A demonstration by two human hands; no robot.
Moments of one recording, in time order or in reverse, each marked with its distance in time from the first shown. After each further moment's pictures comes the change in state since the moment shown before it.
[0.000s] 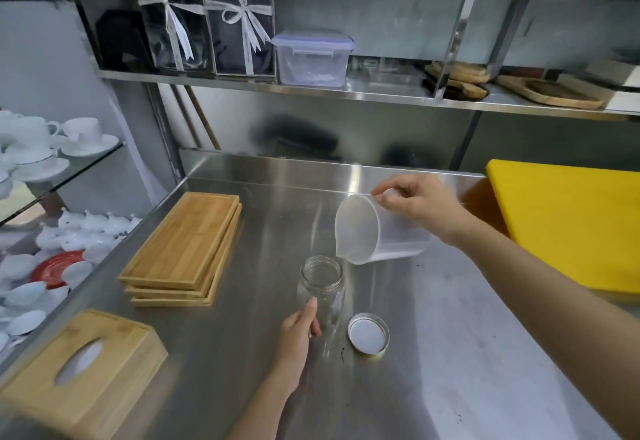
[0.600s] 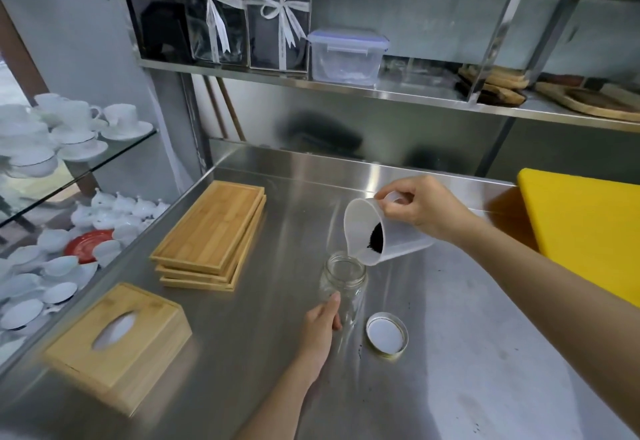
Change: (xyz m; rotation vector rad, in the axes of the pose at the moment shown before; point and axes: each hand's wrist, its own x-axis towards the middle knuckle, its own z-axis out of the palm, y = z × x) left_hand -0.002 0.004 0.003 0.029 0.003 -0.004; right_hand 0.016 -0.014 0.030 -0.281 -0.068 -0.134
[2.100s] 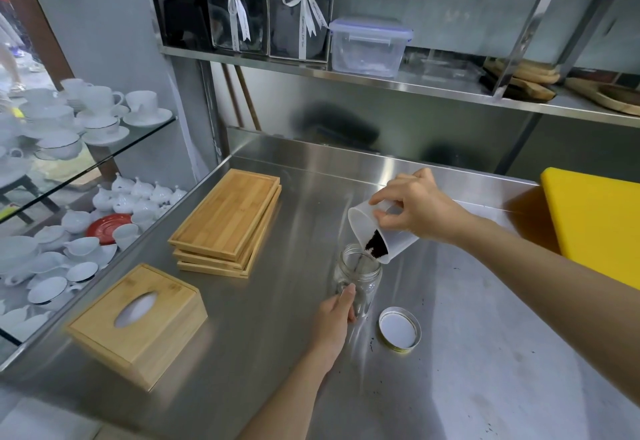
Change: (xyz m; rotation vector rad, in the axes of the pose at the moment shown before) left_hand -0.003 0.001 0.000 0.031 0.000 -0.025; right_hand 0.011 -0.007 0.028 -0.205 0.019 -0.333
